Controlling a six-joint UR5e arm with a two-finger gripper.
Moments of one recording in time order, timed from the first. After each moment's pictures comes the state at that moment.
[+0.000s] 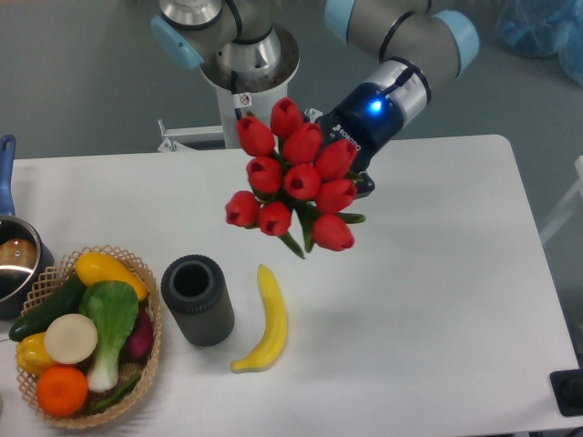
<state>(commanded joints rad) 2.71 -1.74 -1.82 -1.03 0.07 1.30</state>
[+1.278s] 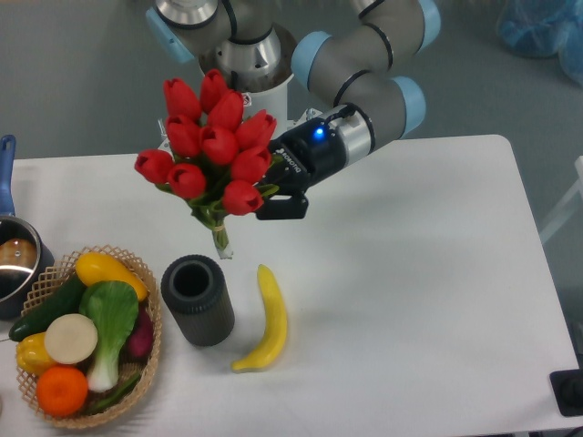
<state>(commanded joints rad) 2.61 -1.80 -1.91 -0.98 -0.19 1.53</state>
